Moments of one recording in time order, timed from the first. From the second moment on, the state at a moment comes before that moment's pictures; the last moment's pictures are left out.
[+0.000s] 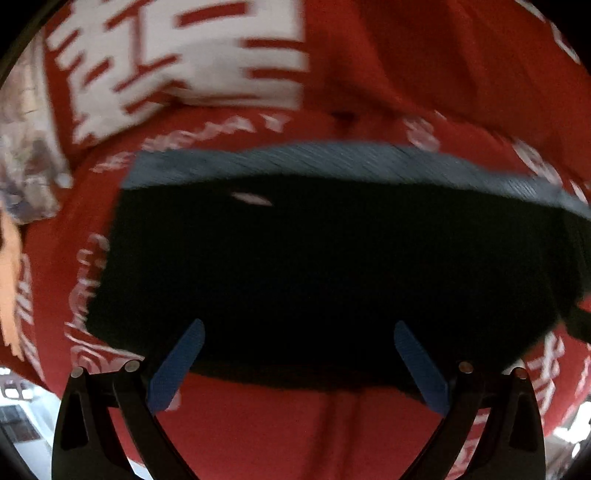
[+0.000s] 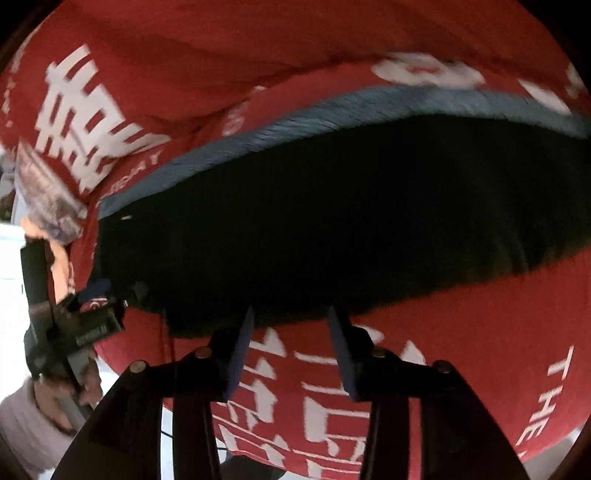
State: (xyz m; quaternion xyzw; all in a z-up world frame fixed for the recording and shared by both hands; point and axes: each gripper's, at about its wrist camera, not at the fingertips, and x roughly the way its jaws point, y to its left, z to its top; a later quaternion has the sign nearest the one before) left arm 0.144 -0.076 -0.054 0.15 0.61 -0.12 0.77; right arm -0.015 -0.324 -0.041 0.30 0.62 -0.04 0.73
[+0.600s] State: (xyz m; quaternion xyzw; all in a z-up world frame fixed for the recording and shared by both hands) left arm 0.162 0.061 -0.092 0.06 0.60 -0.05 0.79; right arm 0.256 -0.111 -0.058 0.15 0.63 0.21 0.73
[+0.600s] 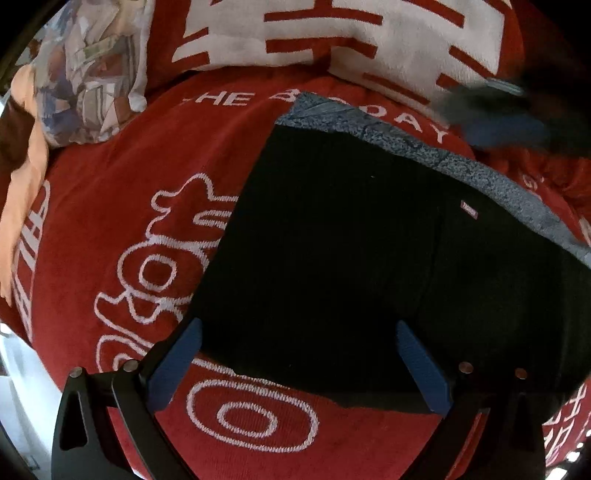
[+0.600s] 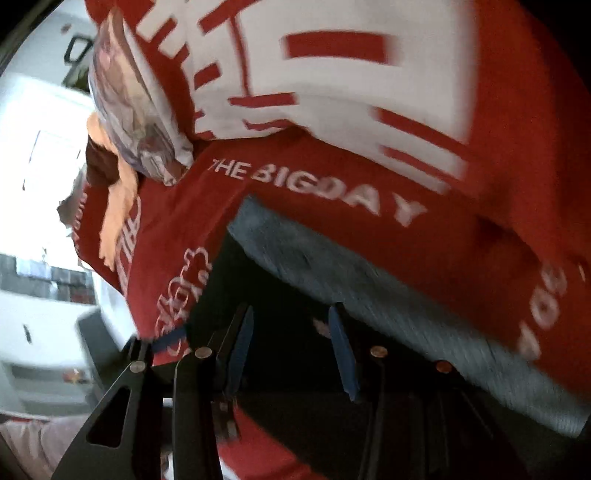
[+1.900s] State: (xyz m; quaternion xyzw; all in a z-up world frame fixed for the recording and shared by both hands) left arm 0.034 -0.056 -0.008 0.21 0.66 -0.17 0.69; right arm -0.064 -0.317 0.041 0.27 0.67 -0.13 0.67
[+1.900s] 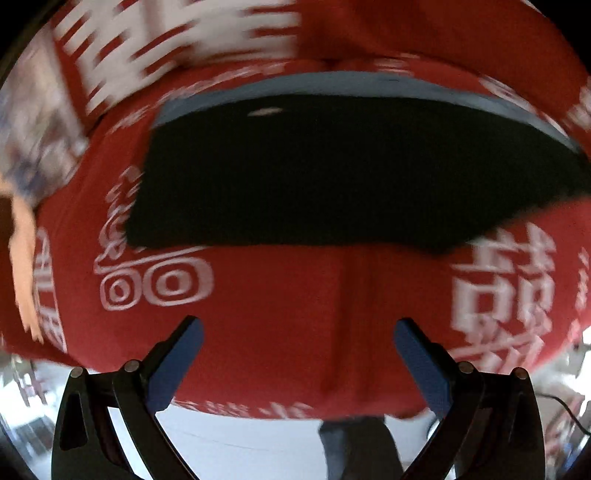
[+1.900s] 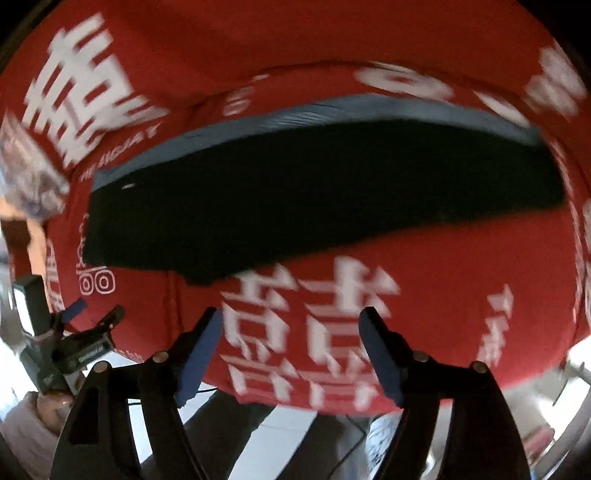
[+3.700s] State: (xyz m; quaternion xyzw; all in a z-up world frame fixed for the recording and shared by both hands) left arm -0.027 -0.220 0.062 0.30 0.68 -0.30 0.60; right arm -0.198 -0.425 0.108 0.43 0.53 -0.23 0.69
